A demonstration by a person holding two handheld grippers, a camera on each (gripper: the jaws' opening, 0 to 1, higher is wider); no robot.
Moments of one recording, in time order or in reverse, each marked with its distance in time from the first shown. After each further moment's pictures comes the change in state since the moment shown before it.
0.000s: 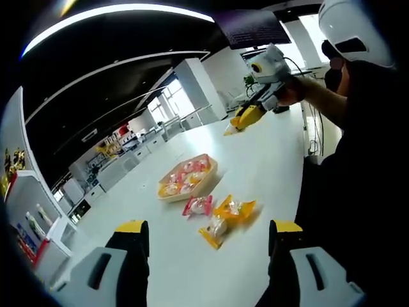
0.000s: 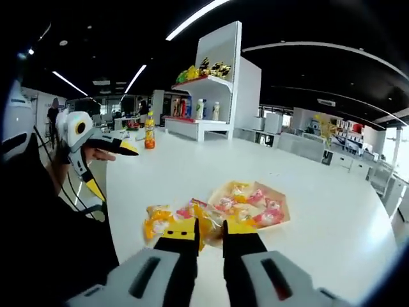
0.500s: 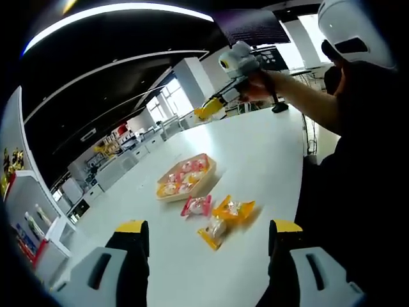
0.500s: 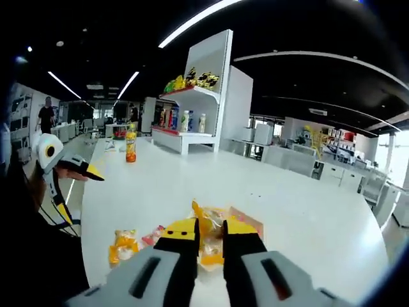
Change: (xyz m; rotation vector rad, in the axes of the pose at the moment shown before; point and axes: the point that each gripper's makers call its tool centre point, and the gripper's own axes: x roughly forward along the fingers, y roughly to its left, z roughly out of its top) left arm 0.002 0.000 0.000 -0.001 0.002 -0.007; right arm 0.053 -0.059 0.048 -0.024 -0.047 -0.061
